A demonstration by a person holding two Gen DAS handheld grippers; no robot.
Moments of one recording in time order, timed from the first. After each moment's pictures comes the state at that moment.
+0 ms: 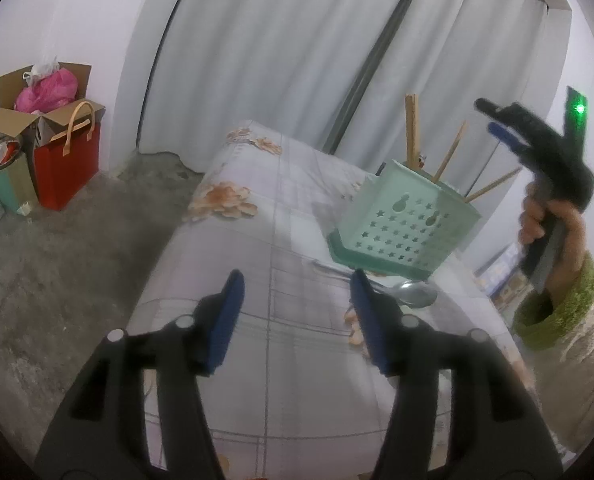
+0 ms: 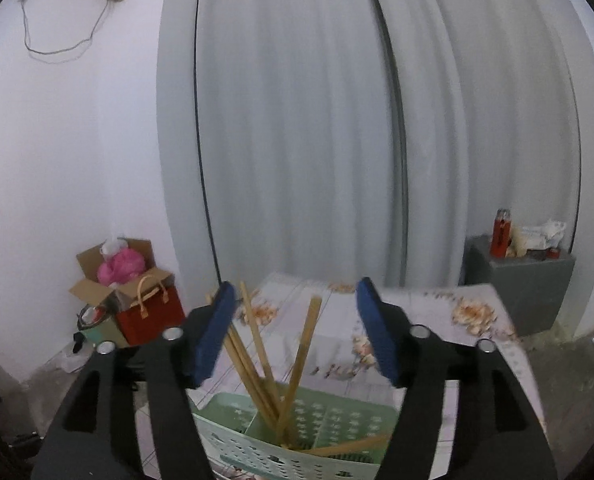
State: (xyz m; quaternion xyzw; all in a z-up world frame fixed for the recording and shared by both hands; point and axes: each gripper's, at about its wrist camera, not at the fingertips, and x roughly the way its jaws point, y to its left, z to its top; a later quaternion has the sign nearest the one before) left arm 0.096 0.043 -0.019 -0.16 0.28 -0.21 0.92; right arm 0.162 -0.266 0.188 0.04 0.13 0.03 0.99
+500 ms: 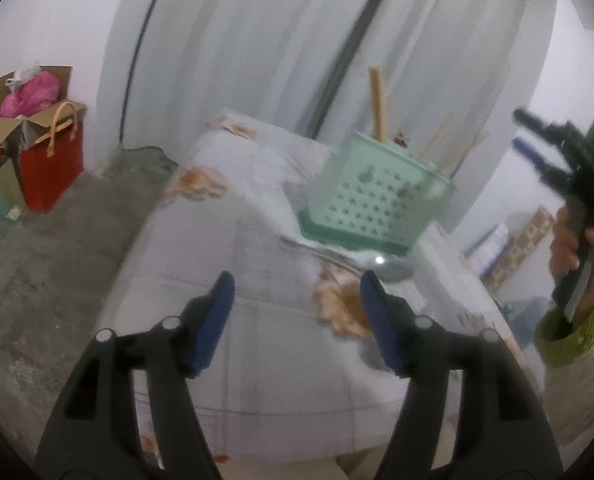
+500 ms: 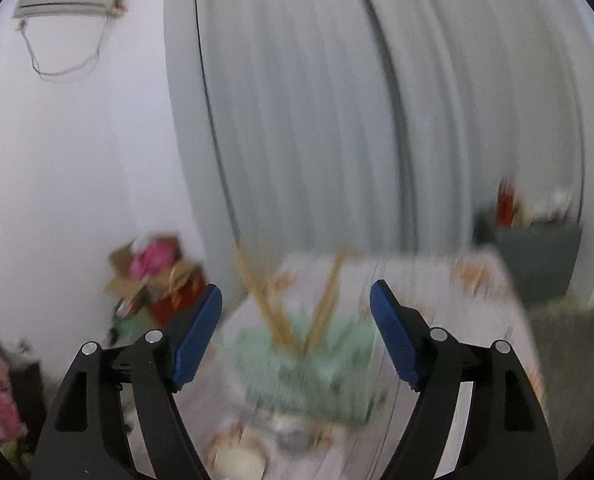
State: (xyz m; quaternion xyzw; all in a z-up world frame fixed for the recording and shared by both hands) left arm 0.078 0.012 -0.023 -0.13 0.30 -0.25 0.91; right arm 0.081 -0.307 0.166 0.09 0.20 0.09 0.97
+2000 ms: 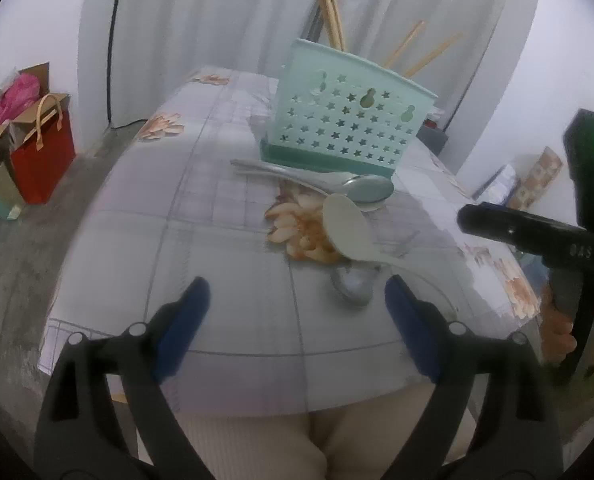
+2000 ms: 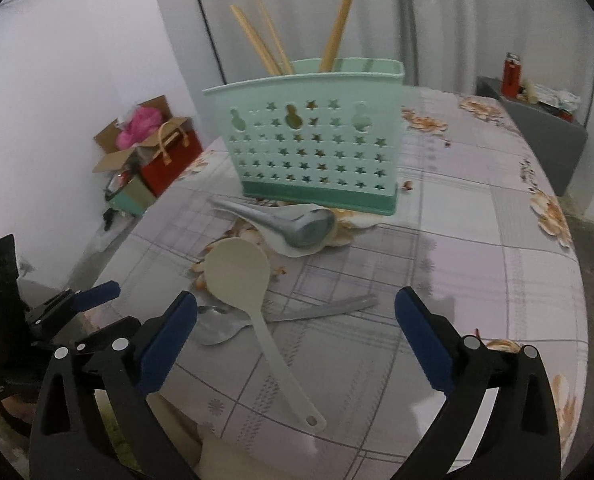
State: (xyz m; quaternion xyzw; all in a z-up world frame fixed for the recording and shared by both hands) left arm 0.055 -0.044 -0.047 -0.06 0.36 -0.25 0.90; right arm 0.047 -0.278 0.055 0.06 0.41 0.06 0.91
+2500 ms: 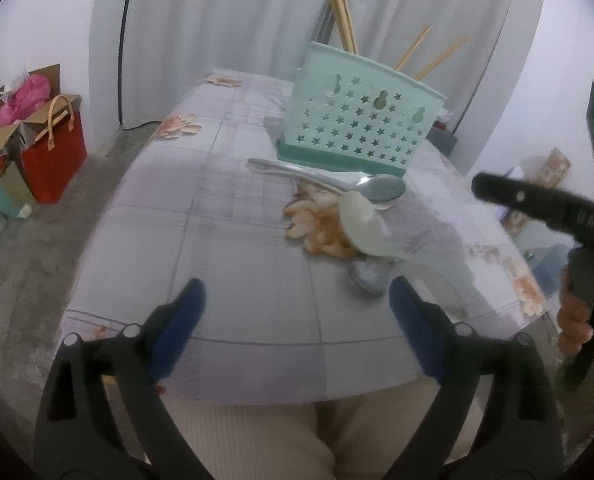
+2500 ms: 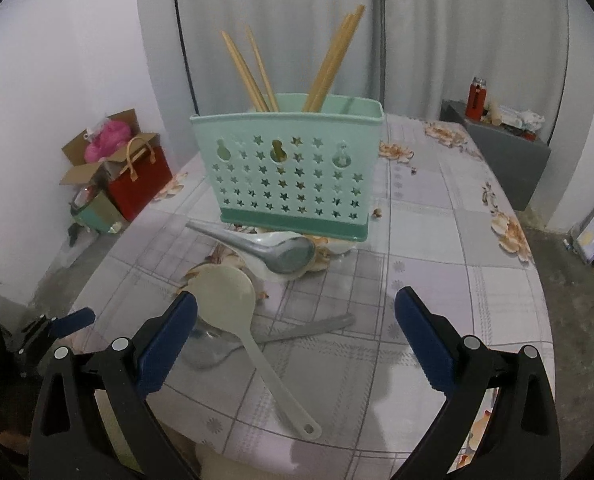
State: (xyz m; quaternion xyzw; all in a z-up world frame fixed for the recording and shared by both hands) left arm 0.050 -0.034 -0.048 -0.05 0.36 -0.23 0.90; right arm 0.045 -0.256 0.076 0.03 0.38 -0.01 0.92
